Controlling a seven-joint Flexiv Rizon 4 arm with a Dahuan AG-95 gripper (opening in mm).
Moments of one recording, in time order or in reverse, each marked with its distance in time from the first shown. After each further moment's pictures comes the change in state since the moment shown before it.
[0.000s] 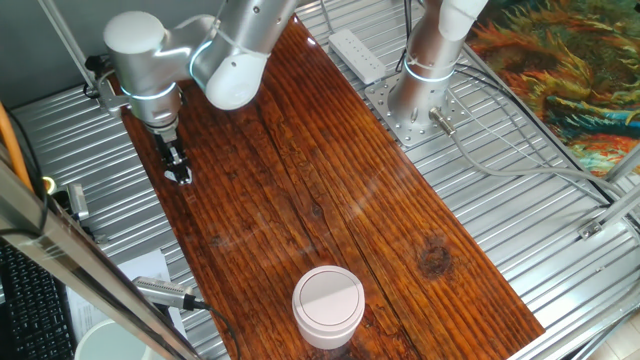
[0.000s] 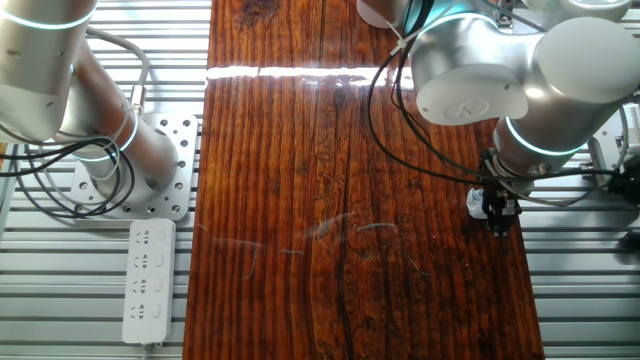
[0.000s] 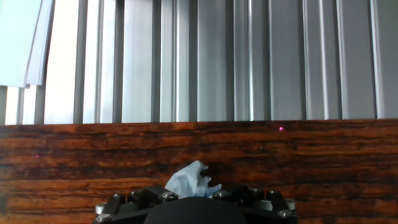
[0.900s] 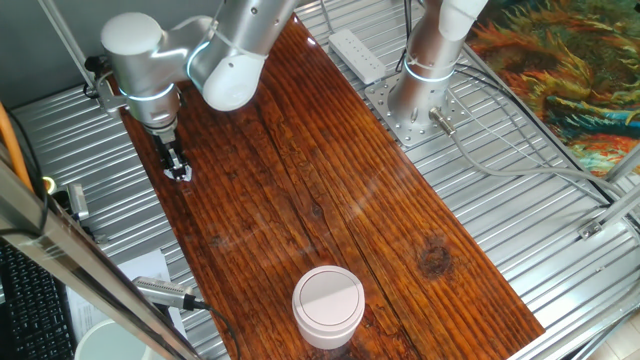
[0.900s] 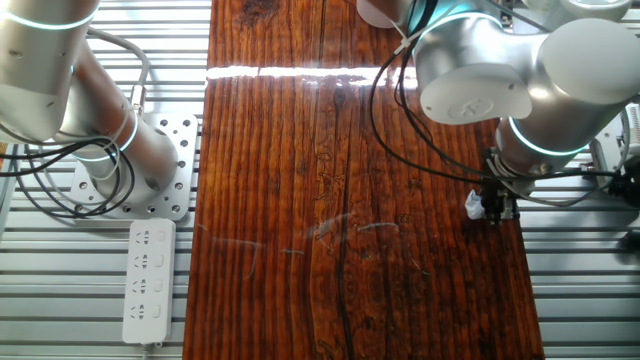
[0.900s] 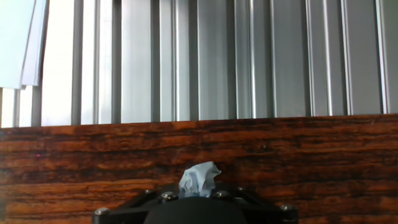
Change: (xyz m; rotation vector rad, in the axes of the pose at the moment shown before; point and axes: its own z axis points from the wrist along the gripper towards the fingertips) arm -0.001 0.002 0.001 -0.004 0.009 0.026
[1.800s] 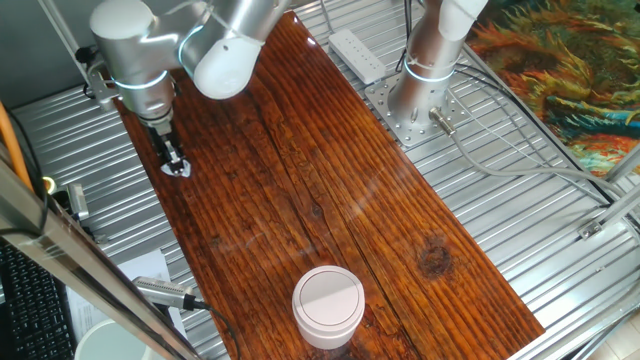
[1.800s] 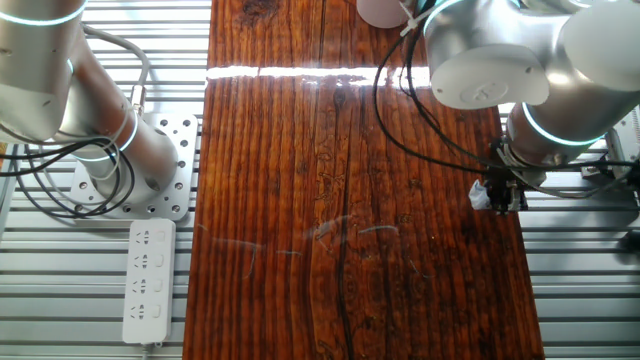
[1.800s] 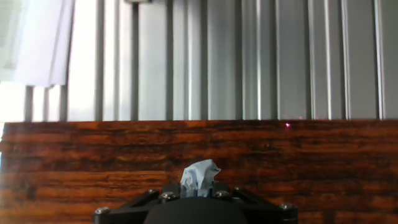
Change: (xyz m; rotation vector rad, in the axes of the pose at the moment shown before) arm 0.000 0.008 -0.033 -0.027 0.014 -0.075
